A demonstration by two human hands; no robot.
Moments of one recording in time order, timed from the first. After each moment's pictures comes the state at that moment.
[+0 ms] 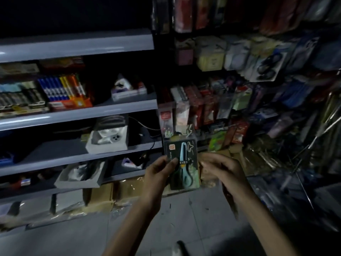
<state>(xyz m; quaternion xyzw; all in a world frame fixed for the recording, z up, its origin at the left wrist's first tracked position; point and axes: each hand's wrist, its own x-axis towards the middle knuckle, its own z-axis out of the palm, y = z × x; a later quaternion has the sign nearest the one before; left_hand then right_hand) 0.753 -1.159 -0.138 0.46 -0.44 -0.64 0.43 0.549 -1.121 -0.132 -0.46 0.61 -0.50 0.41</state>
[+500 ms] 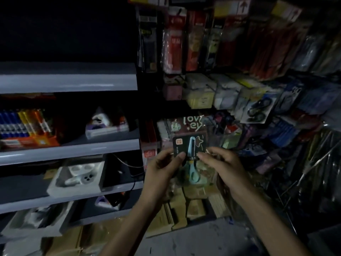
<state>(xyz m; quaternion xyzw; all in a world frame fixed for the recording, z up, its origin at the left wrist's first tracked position) 0.662 -1.303 -0.067 0.35 -0.49 -0.62 0.50 0.487 -1.267 -0.033 -0.48 0.61 -0.51 0.36</state>
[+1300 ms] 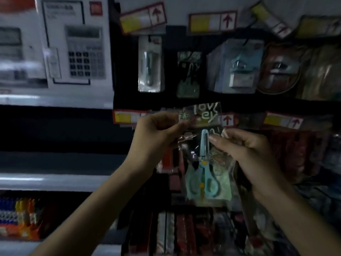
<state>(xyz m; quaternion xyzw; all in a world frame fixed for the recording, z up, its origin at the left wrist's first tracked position) 0.566 -1.447 0.215 0.31 -0.64 -0.32 0.62 0.369 -1.415 0.198 -0.63 0.39 -0.62 0.25</state>
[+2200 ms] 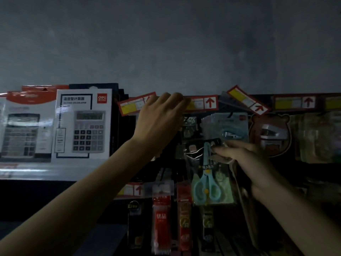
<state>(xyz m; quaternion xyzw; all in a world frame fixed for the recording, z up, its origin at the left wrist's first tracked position) 0.554 -1.519 0.392 0.32 -0.63 0.58 0.40 0.341 -1.469 0.318 -0.59 0.36 -0.65 0.32</state>
